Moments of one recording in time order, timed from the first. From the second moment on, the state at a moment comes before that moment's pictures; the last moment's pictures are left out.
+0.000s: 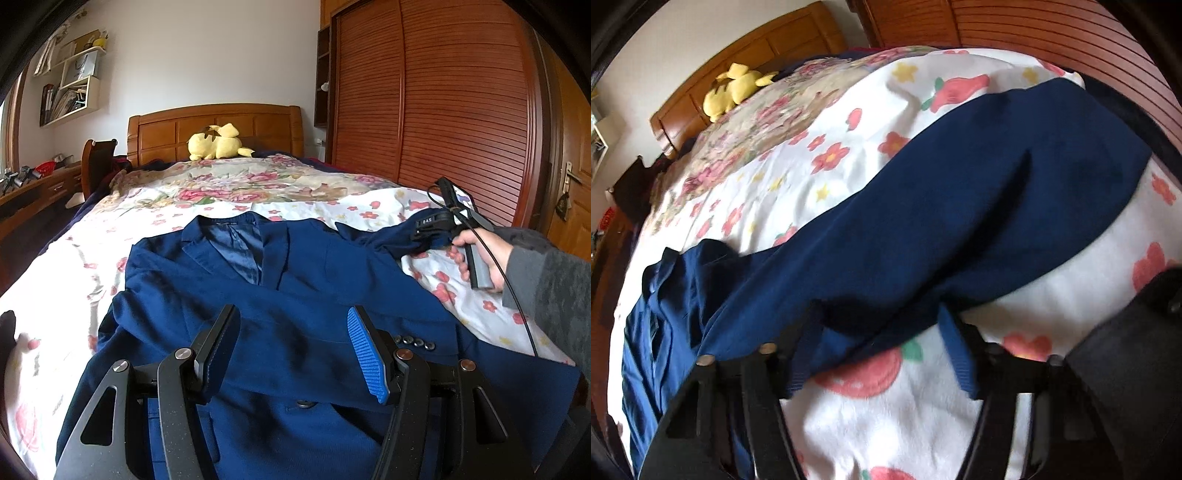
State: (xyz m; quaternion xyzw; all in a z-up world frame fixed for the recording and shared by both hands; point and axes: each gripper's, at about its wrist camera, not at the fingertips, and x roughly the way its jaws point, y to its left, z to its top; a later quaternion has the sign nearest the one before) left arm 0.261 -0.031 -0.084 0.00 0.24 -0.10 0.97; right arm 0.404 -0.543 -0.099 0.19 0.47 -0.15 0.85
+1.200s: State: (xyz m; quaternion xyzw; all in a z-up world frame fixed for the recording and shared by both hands) left arm 0.263 -0.031 -0.083 -0.01 0.24 -0.11 0.96; right arm 0.341 -0.335 0.008 -0.08 0.41 0.08 0.91
